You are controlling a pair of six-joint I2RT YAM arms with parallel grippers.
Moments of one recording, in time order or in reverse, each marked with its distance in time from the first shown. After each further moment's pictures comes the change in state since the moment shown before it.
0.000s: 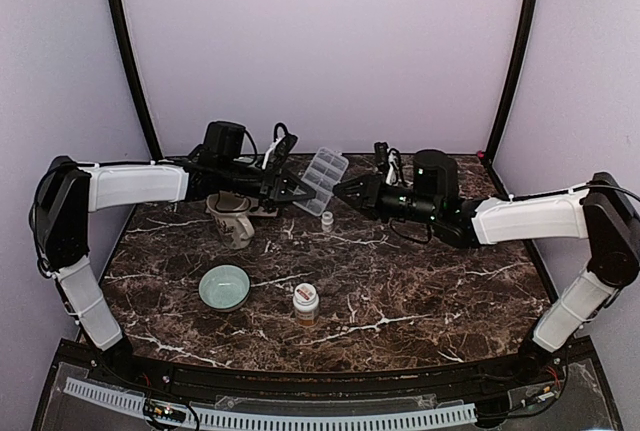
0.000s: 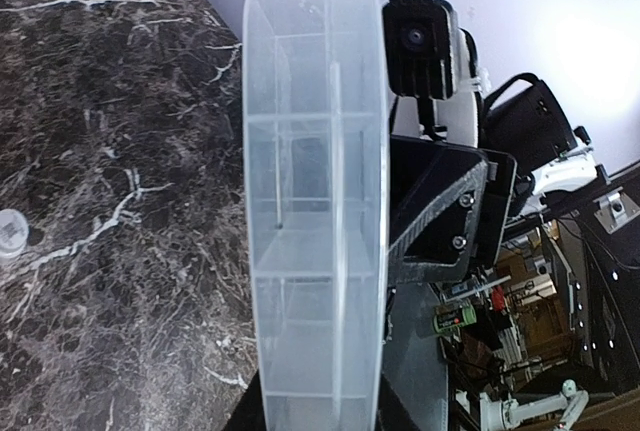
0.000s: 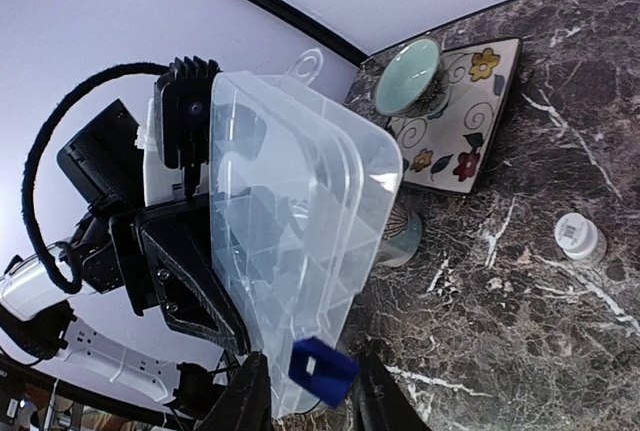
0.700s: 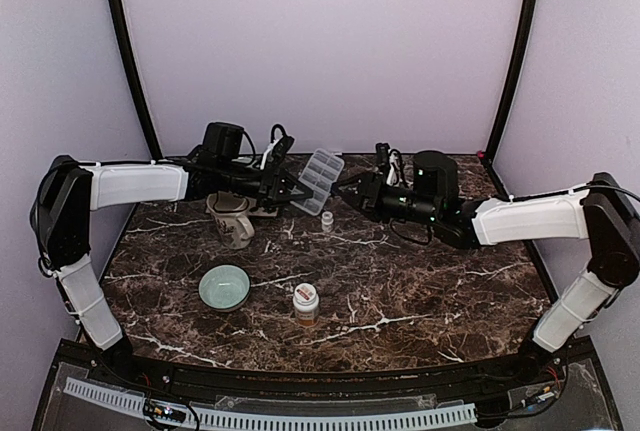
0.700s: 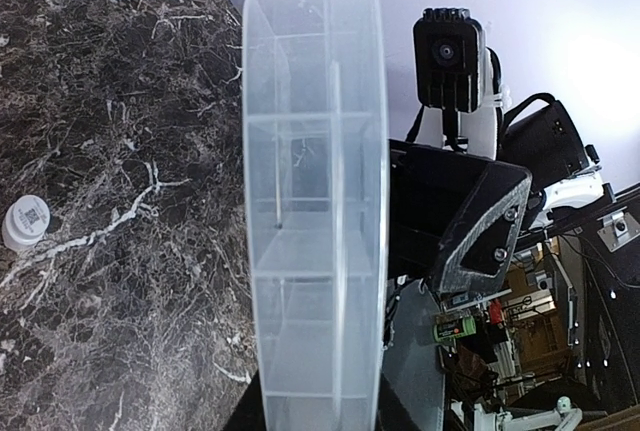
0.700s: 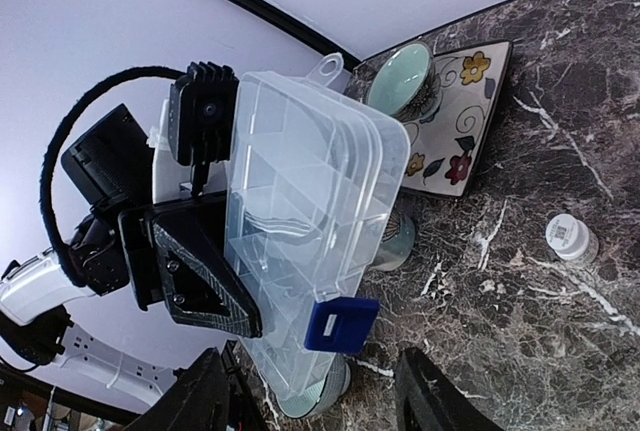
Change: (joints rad) left arm 0.018 0.012 0.000 -0.018 -0.023 -0.018; right arm -0.002 -0.002 -0.006 -0.011 0.026 0.000
